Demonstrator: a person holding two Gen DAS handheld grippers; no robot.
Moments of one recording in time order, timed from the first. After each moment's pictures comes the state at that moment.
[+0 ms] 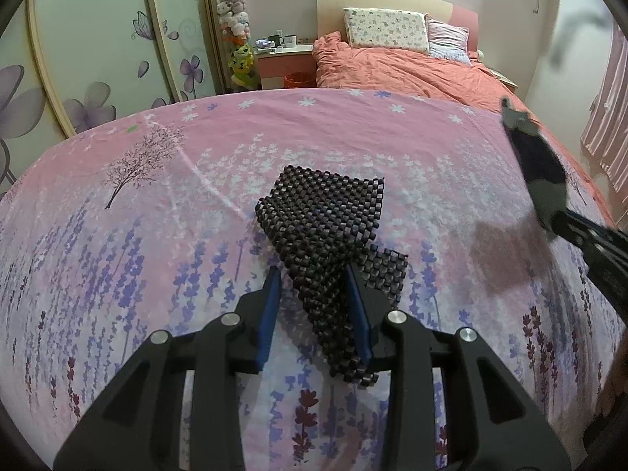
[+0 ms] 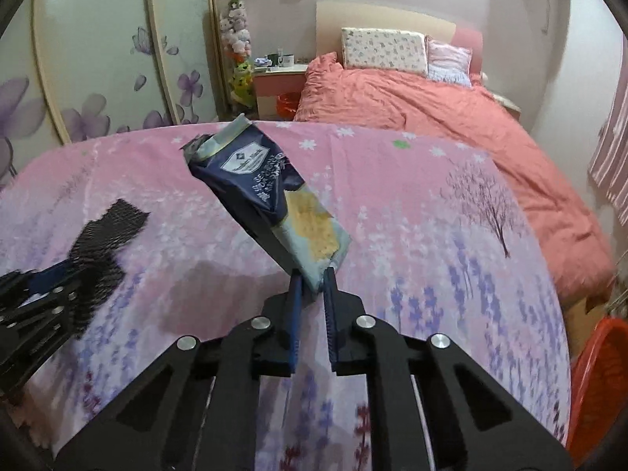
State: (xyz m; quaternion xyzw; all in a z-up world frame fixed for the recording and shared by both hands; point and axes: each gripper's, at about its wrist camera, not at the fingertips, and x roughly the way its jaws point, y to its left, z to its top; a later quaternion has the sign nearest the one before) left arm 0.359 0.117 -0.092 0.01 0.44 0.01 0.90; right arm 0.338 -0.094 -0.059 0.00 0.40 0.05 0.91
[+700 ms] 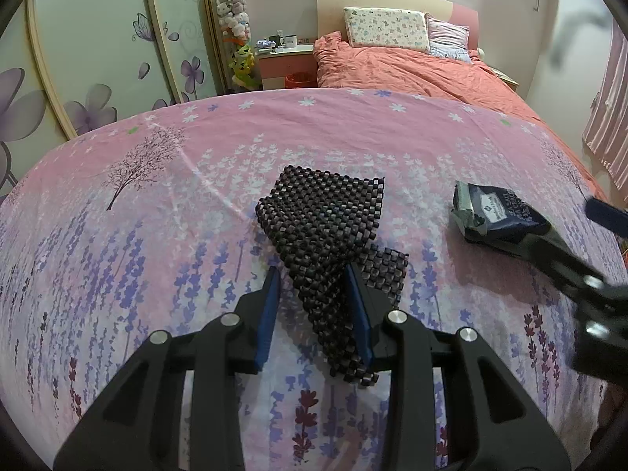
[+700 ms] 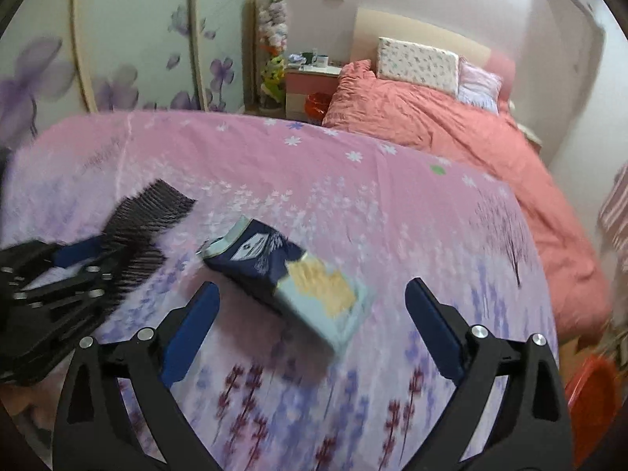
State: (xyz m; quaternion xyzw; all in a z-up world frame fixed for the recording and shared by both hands) left arm 0.359 0.116 -0.094 0.02 0.44 0.02 0.90; right arm 0.345 -0.058 -0.056 -0.09 0.39 0.09 0.91
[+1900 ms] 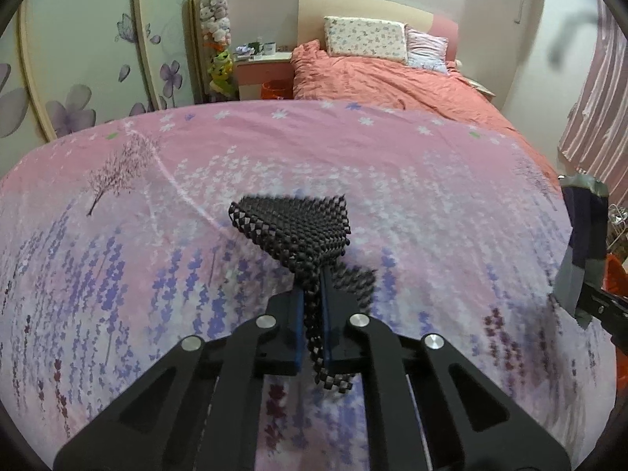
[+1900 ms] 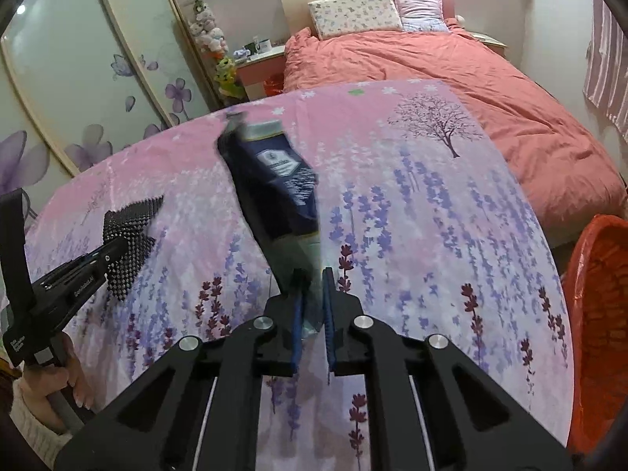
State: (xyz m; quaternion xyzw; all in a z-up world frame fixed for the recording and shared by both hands) left arm 0.345 0.101 -0.078 -0.01 0.42 -0.04 0.91; right arm 0.282 -0.154 -0.052 0.10 0.44 0.05 0.89
